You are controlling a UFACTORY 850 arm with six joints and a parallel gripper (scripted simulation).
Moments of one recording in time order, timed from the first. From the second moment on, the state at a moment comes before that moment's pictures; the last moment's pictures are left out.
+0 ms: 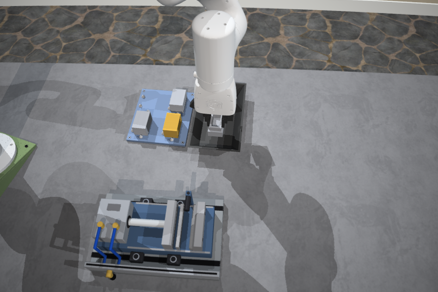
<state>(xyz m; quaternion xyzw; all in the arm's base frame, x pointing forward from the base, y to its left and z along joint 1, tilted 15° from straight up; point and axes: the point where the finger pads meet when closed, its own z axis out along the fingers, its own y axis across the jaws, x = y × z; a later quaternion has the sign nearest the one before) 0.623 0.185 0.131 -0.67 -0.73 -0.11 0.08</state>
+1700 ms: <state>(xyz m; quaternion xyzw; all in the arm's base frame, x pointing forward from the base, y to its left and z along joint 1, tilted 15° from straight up) 0.624 0.191 0.110 -0.67 -0.73 -0.11 0.08</state>
